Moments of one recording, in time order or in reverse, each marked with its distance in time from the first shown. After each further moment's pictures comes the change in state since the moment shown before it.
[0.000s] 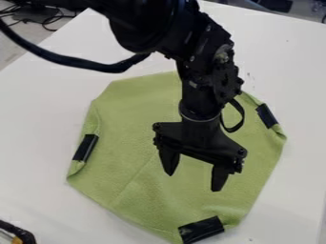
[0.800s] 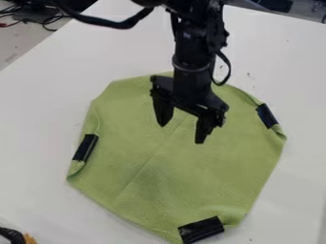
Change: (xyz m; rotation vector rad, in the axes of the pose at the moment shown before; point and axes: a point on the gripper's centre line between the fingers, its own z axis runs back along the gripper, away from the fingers) arm 0.065 0.045 0.008 0.070 0.006 -0.170
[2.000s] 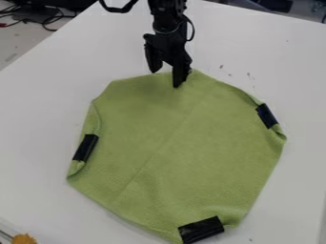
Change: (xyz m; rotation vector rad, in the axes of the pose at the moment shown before) arm 0.115 0.105 -0.063 0.047 -0.152 -0.150
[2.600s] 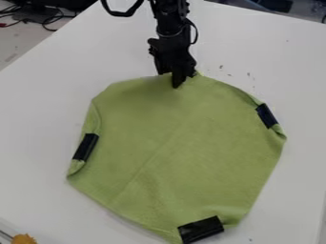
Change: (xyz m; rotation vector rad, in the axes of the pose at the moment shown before) arm 0.003 -0.005 -0.003 -0.003 0.008 -0.004
